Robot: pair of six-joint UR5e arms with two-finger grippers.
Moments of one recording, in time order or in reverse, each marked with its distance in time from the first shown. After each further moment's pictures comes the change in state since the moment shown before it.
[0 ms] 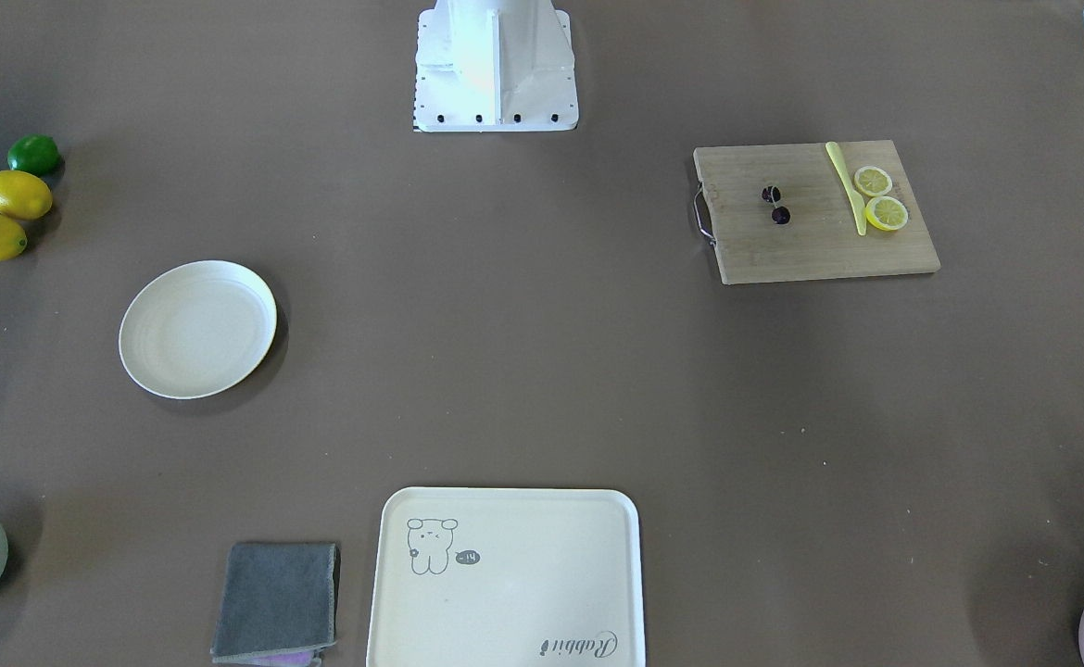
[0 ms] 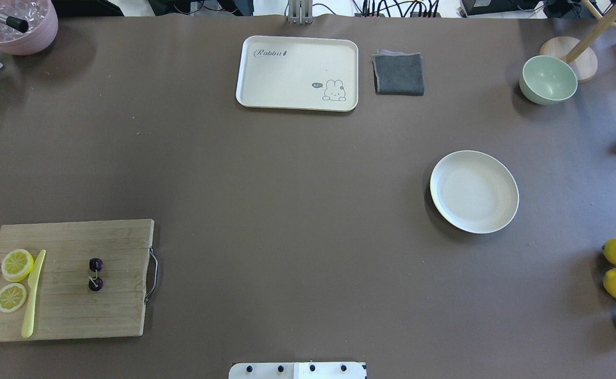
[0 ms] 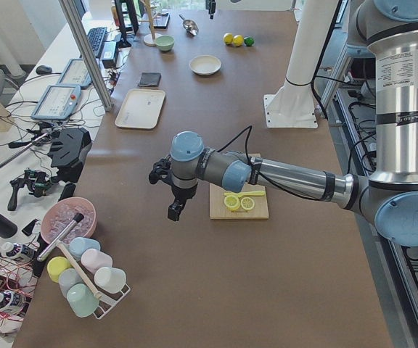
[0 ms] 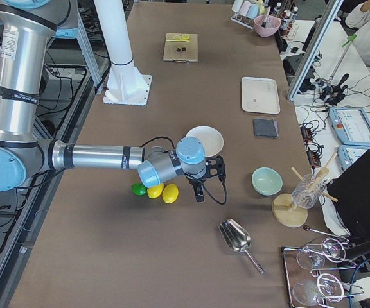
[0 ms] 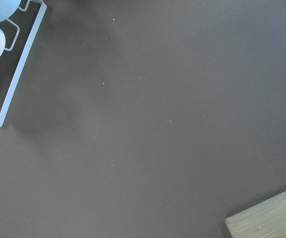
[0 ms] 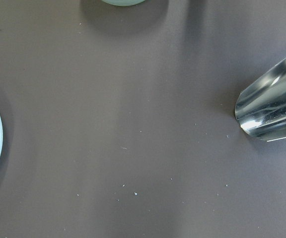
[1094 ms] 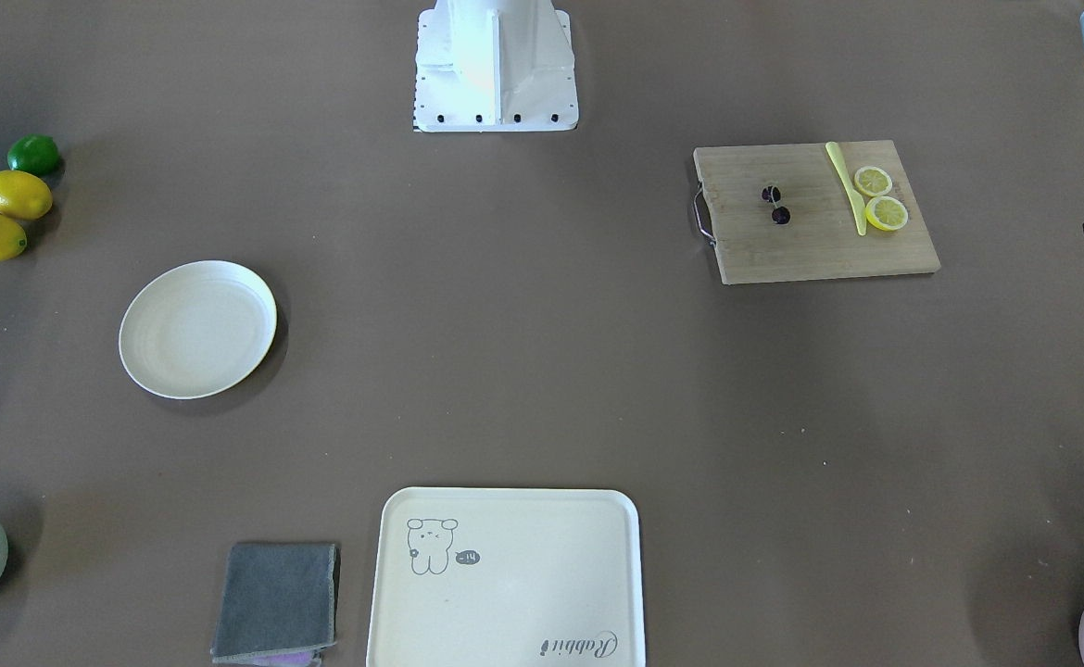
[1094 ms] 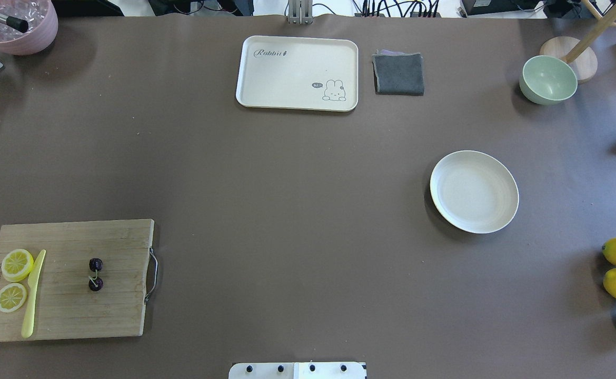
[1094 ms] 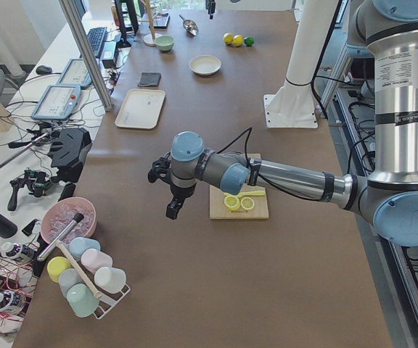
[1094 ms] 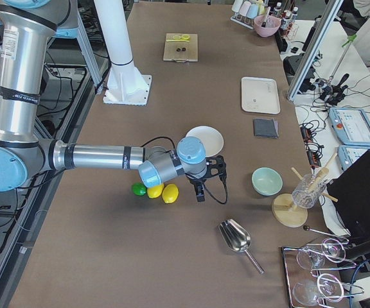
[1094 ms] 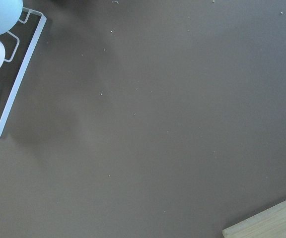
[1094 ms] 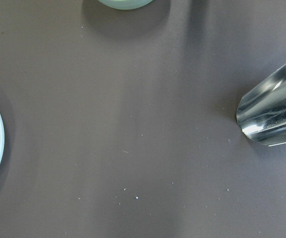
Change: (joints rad) left arm 0.011 -0.004 0.018 -0.068 0.000 -0.052; right arm 0.000 0.010 -0.005 0.003 0.000 0.000
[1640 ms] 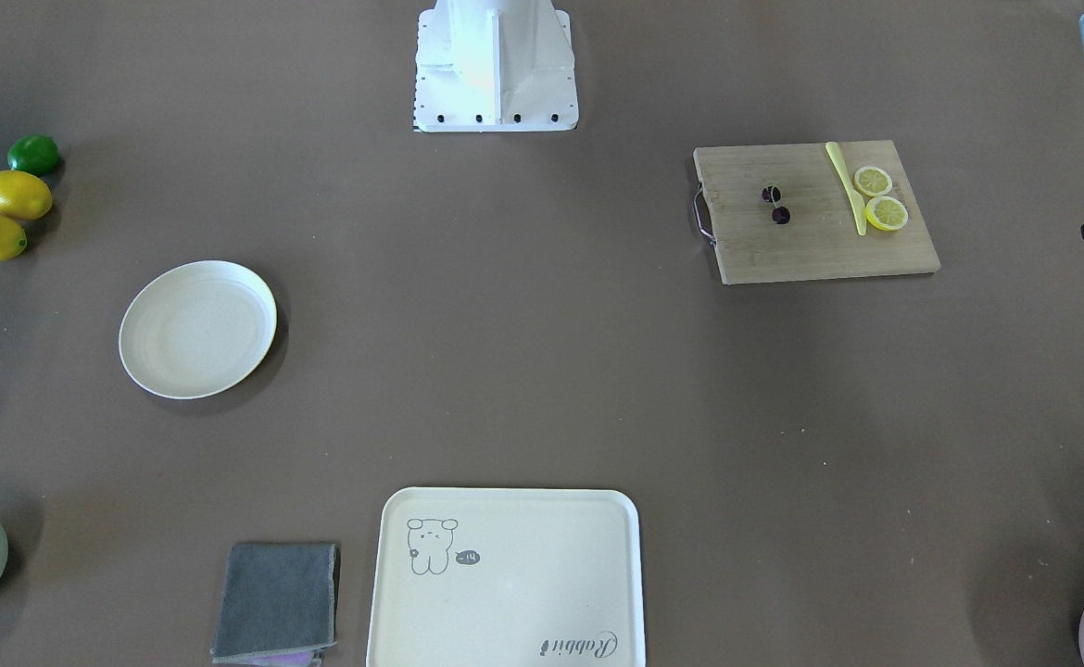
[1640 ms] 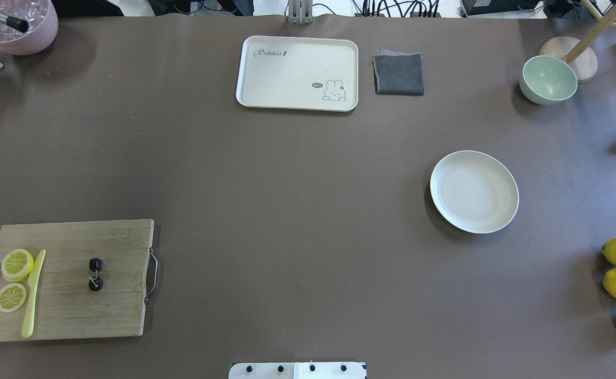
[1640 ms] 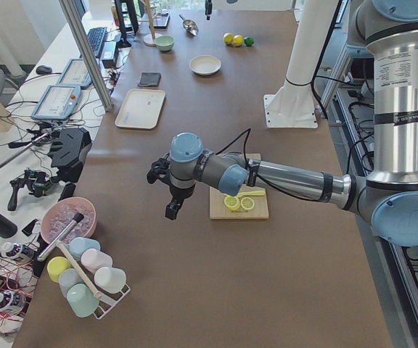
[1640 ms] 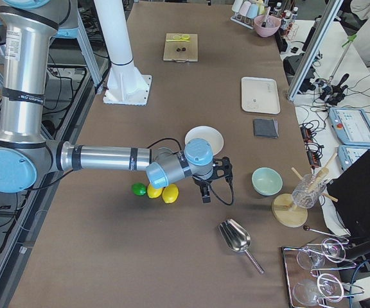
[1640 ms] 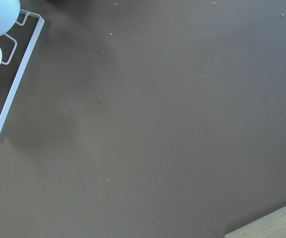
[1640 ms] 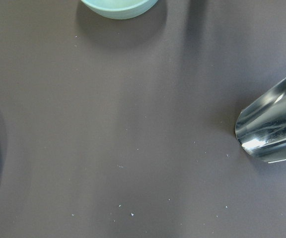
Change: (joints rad) left arm 0.001 -0.006 0.011 -0.007 -0.002 -0.004; right arm -0.001 0.053 -0.060 0.001 0.001 -0.001
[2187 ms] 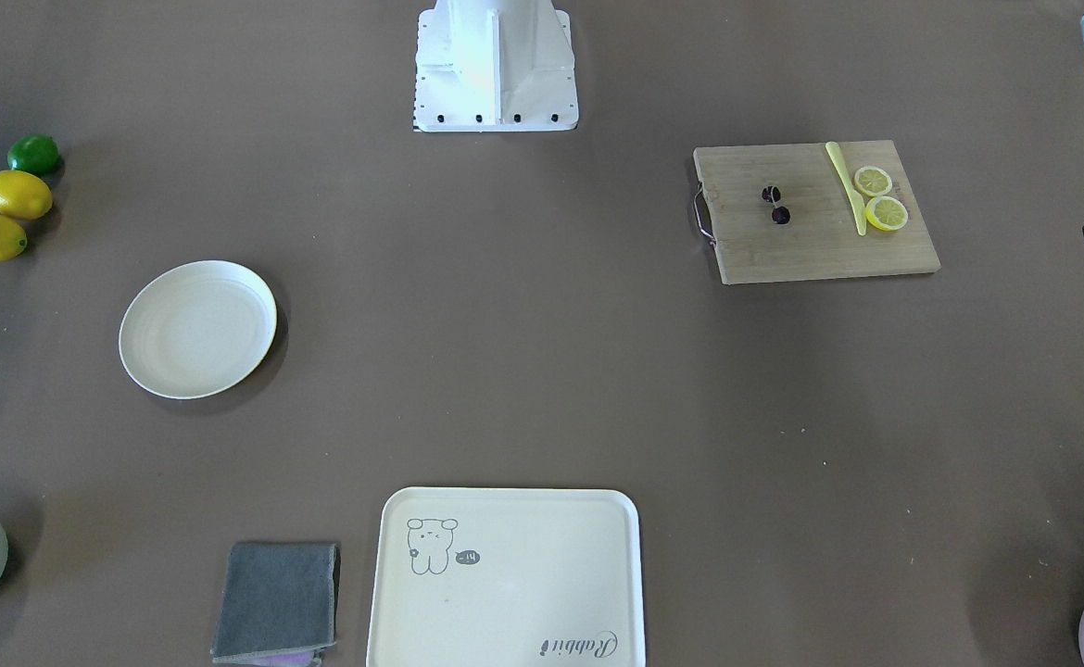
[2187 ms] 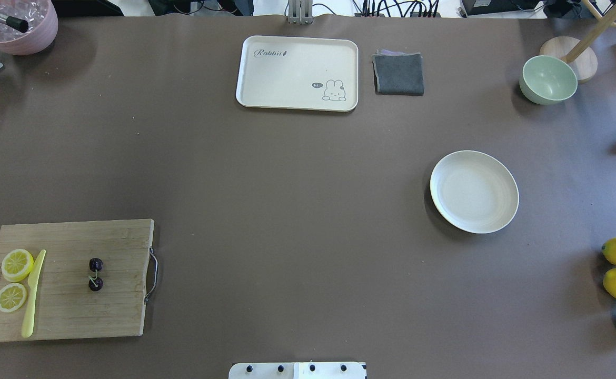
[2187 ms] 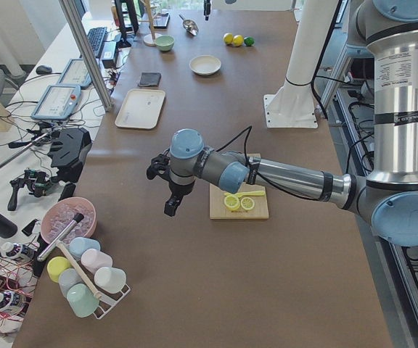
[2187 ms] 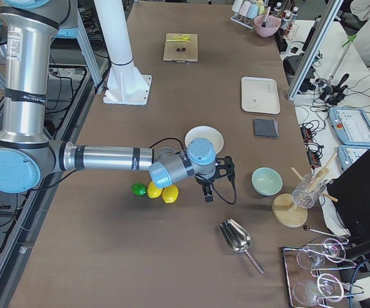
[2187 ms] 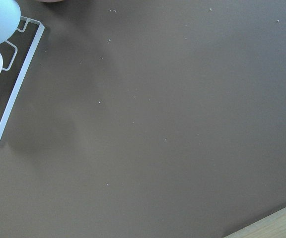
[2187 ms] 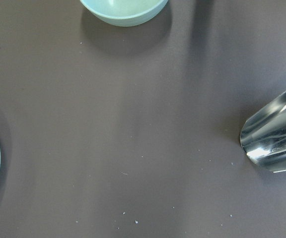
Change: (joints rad) left arm -0.007 -0.001 -0.017 -0.003 -0.006 -0.001; right arm -0.005 0.016 -0.002 0.005 0.001 0.004
